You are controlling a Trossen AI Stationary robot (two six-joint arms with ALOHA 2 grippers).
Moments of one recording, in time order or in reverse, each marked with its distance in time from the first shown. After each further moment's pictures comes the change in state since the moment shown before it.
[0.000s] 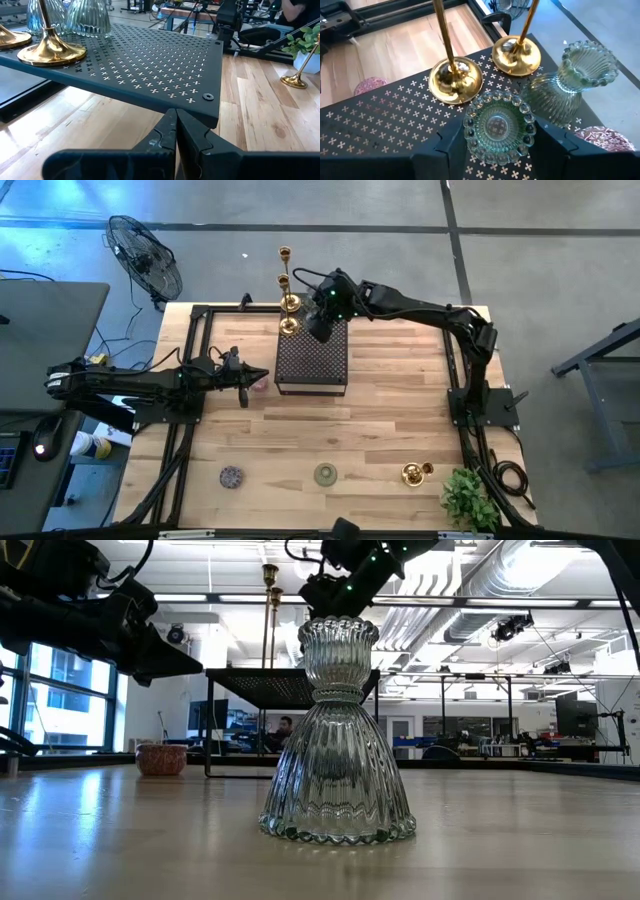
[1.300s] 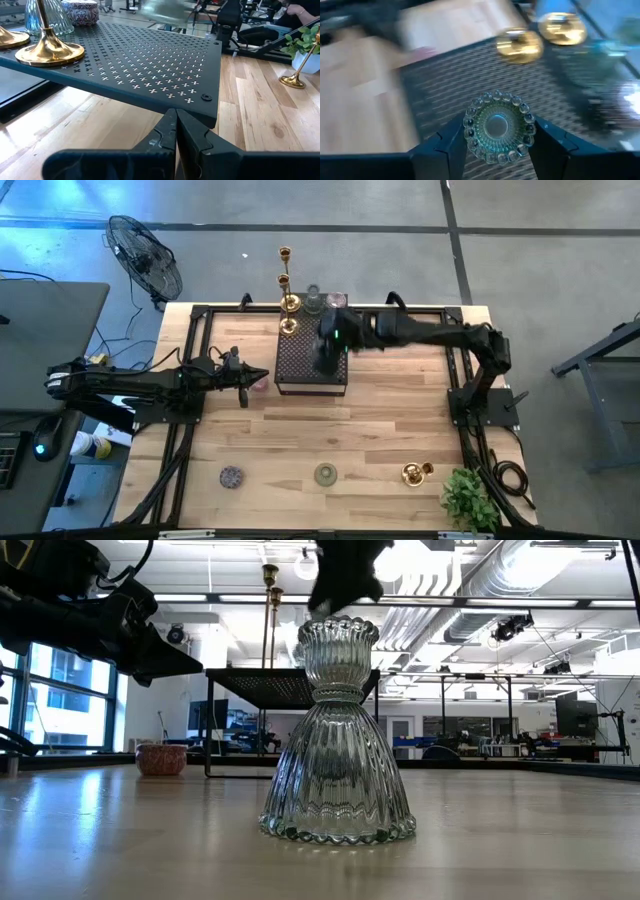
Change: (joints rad) left arm 0.000 0.000 0.000 0.000 0.005 -0.001; right arm 0.258 -0.116 0.000 -0.227 0.183 0.158
